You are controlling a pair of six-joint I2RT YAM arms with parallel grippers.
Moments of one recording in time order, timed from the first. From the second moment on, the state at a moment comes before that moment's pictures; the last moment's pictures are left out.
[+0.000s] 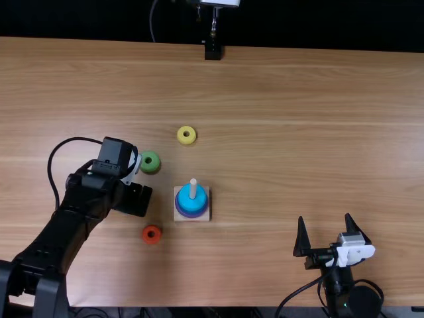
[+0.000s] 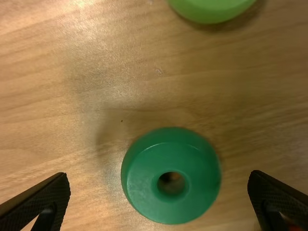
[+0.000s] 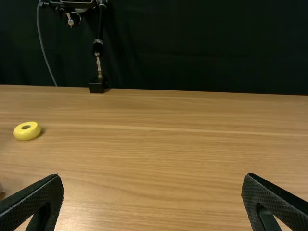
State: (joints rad) left arm -0.22 1.65 1.00 -0.66 -0.05 0.03; right arm 0.06 0.01 0.02 -0.05 -0.03 -0.04
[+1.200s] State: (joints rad) left arm -0.26 1.71 1.02 -0.67 -0.05 0.03; right arm 0.06 0.01 0.02 -0.05 -0.03 -0.04
